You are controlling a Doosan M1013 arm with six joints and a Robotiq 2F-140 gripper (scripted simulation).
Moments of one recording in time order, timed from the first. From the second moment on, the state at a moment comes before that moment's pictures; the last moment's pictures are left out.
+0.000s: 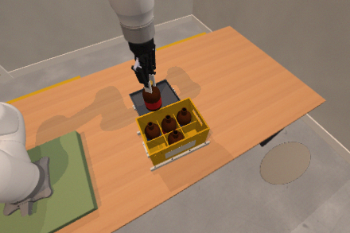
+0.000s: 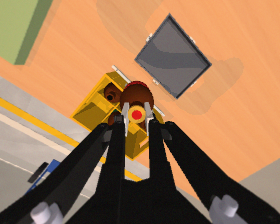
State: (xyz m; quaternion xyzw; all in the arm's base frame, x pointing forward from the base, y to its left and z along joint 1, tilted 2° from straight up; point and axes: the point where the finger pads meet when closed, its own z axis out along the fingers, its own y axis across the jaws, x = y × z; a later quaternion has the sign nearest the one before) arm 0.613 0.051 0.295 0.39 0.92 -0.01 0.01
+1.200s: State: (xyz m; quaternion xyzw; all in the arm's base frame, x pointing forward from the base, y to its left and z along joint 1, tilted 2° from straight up) arm 0.611 0.114 0.293 0.39 0.92 -0.01 0.01
